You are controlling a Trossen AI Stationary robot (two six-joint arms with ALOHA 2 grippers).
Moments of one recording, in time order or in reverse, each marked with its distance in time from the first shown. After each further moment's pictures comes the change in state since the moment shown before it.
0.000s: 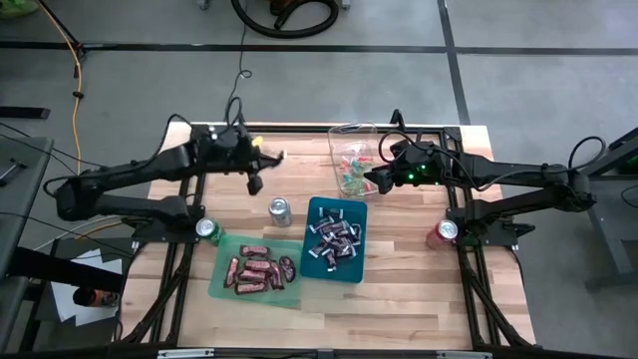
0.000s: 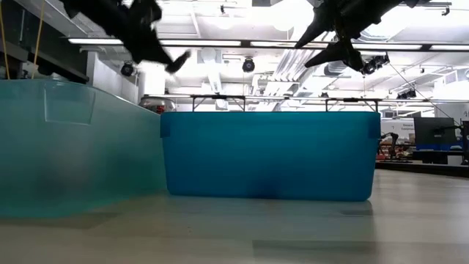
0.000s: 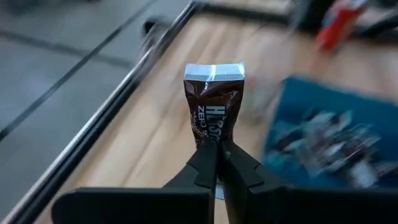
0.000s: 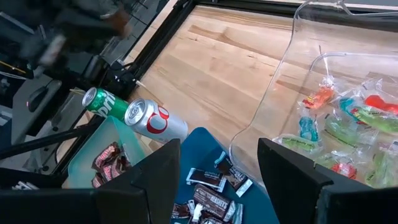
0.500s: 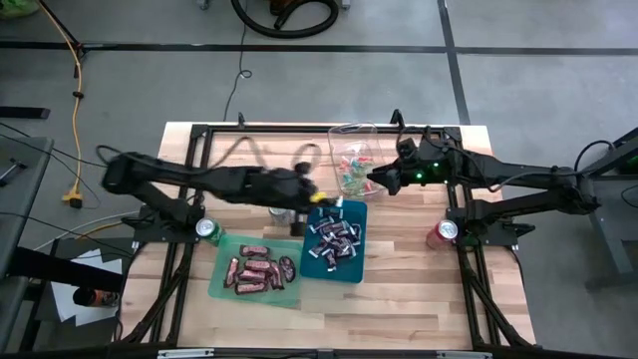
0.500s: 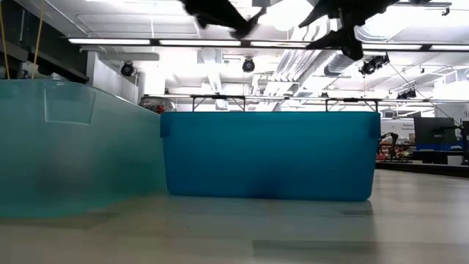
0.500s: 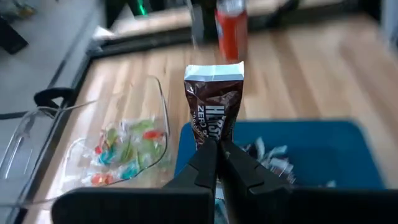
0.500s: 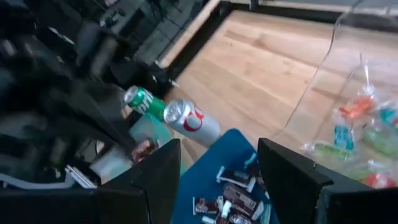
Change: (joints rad) left arm -0.484 0.494 0.415 0.061 -0.200 0.049; right arm -0.001 -0.066 0.000 0.034 -0.094 -0.019
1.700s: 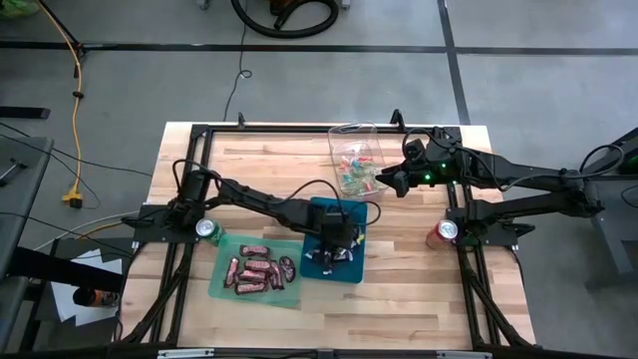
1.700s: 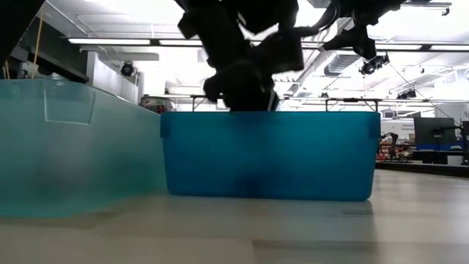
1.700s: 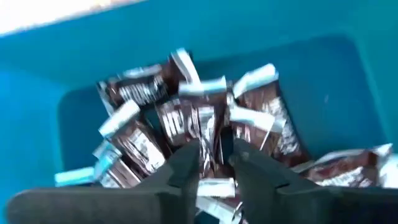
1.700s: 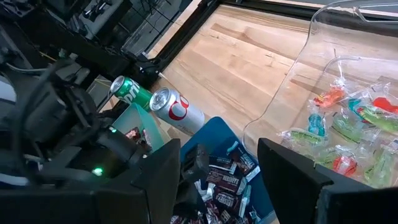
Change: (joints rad) left arm -0.051 0.636 0.330 -0.212 0.138 0.097; right arm 0.000 -0.077 0.000 -0.124 0.019 -0.033
